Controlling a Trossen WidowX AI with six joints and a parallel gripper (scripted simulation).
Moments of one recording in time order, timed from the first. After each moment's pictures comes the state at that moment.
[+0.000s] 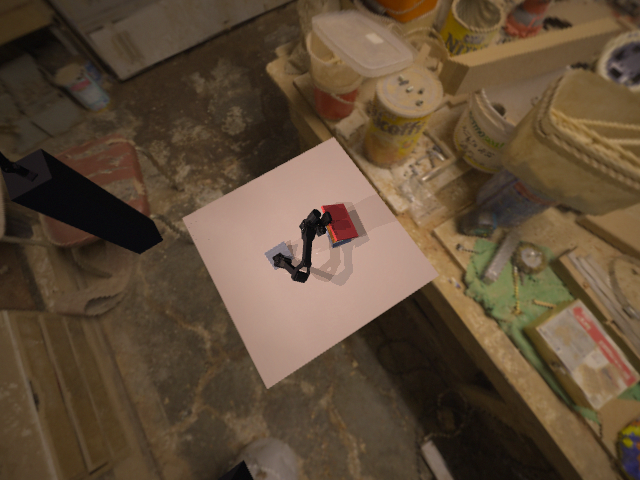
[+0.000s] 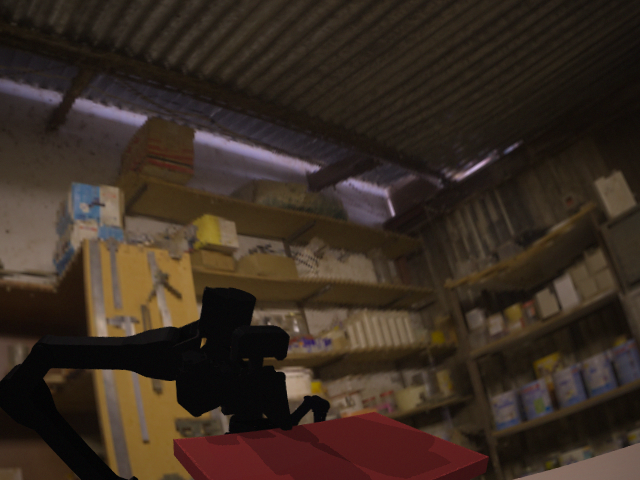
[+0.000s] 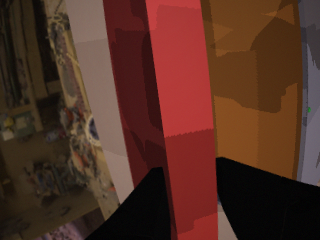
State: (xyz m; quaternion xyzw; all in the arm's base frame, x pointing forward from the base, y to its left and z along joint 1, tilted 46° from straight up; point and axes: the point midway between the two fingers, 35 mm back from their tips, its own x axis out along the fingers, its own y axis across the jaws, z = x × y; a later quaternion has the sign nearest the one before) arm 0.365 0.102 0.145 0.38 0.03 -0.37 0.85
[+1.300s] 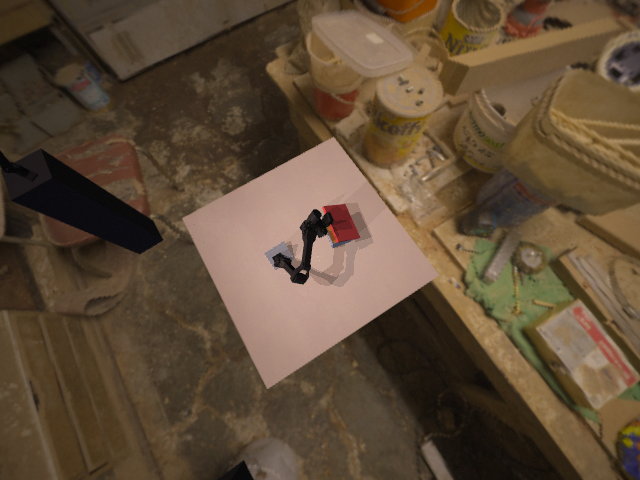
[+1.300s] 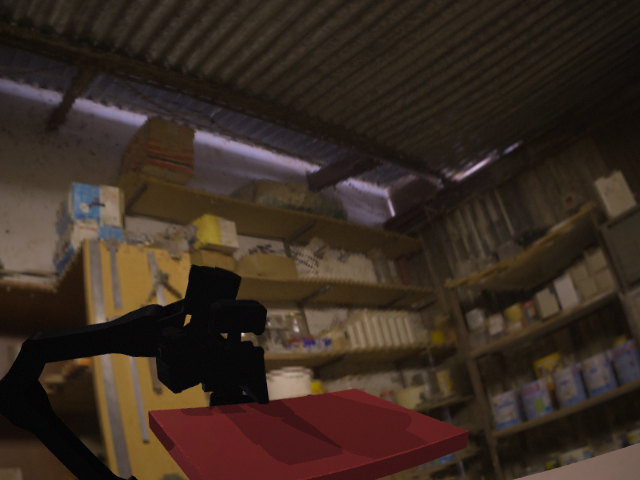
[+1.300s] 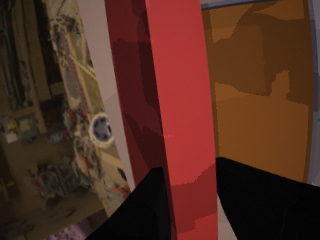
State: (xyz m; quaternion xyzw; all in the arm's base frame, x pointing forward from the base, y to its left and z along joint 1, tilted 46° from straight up) arm 0.360 0.112 0.180 0.39 0.02 -0.36 0.85
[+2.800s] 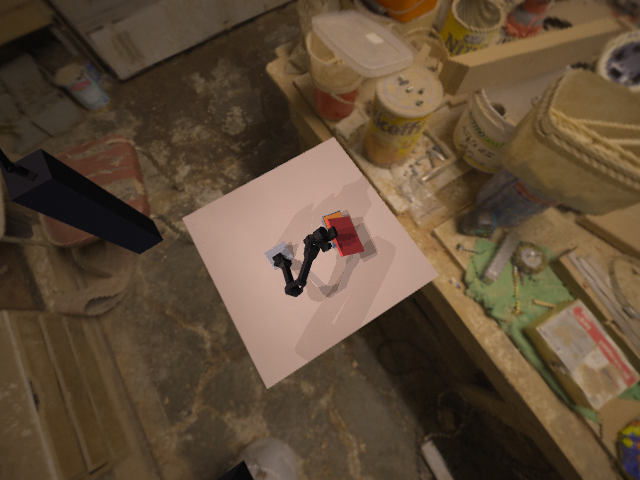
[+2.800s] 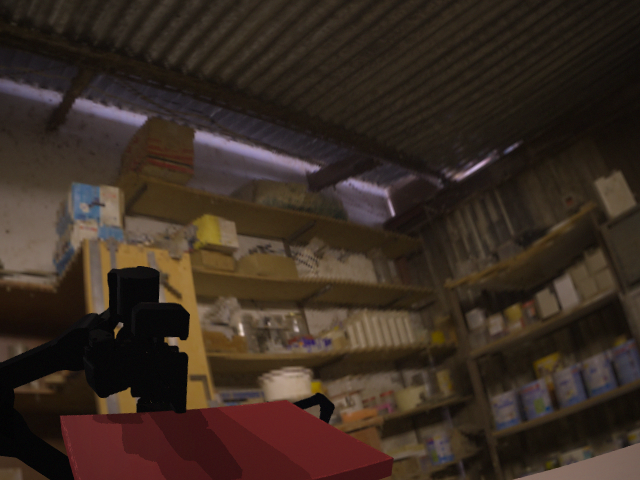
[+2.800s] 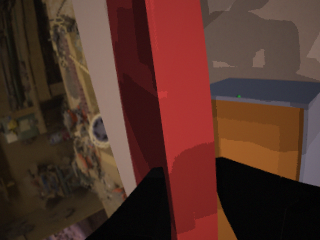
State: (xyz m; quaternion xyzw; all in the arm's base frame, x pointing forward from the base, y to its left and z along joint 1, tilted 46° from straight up) arm 0.331 0.053 0.240 0.39 0.02 -0.37 0.85
